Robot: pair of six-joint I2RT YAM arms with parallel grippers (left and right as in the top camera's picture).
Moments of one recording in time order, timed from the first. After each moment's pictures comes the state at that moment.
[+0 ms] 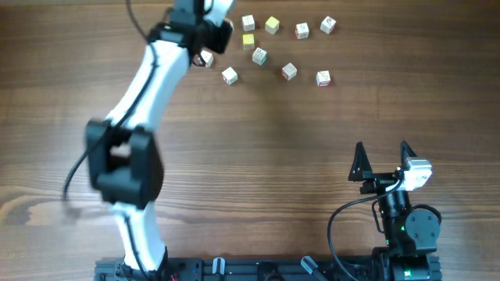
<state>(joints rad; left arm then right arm) -0.23 2.07 1.82 -0.51 0.18 0.23 0.03 0.01 0.01 0.00 -0.03 0.15</state>
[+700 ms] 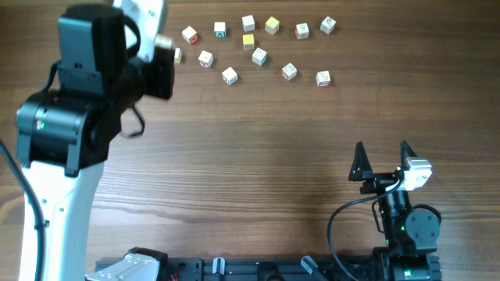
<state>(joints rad) -0.23 1.37 1.84 -1.18 -0.01 0.01 0.03 0.01 0.01 0.00 -0.03 0.15</state>
